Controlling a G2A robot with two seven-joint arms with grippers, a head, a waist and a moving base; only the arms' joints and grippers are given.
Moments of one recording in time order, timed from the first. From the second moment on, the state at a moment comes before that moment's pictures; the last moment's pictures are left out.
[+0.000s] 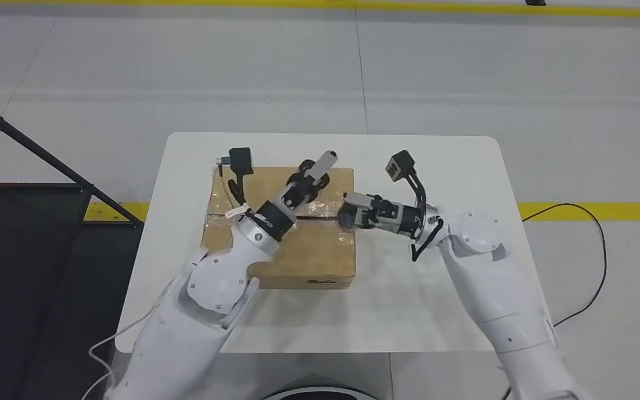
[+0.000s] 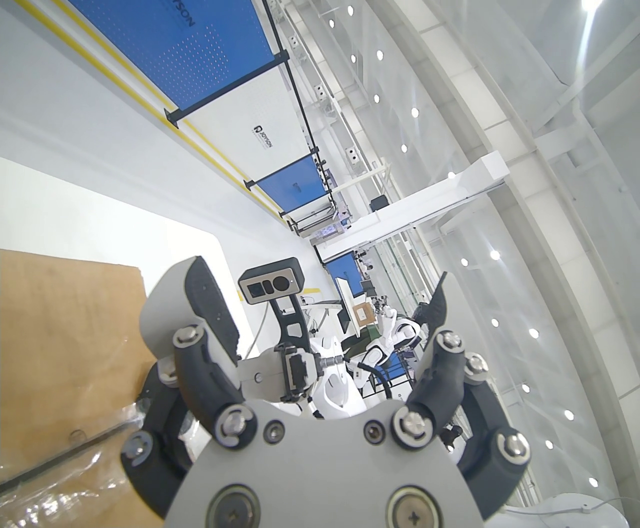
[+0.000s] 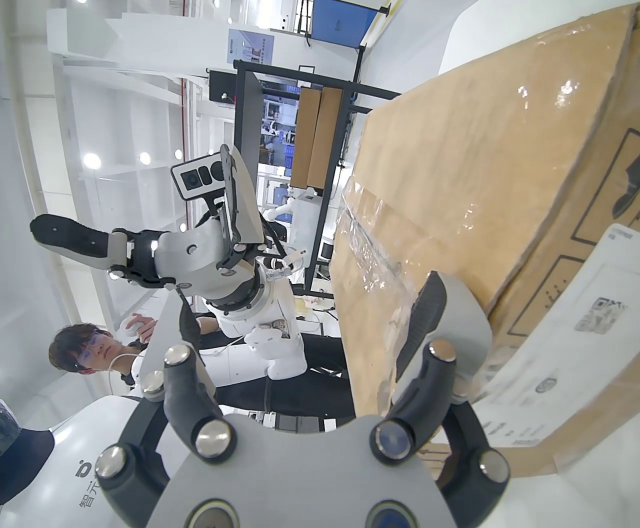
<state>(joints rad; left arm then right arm) 1.17 -1.26 -1.15 -1.90 0.02 -0.04 -0.16 -0.85 -1.24 1.16 -1.32 0.37 -0.17 1.08</state>
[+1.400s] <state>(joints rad) 1.34 -1.24 -1.42 -2.01 -0.08 -0.06 -0.32 -0.86 -1.19 1.17 -1.44 0.24 -0.01 1.16</state>
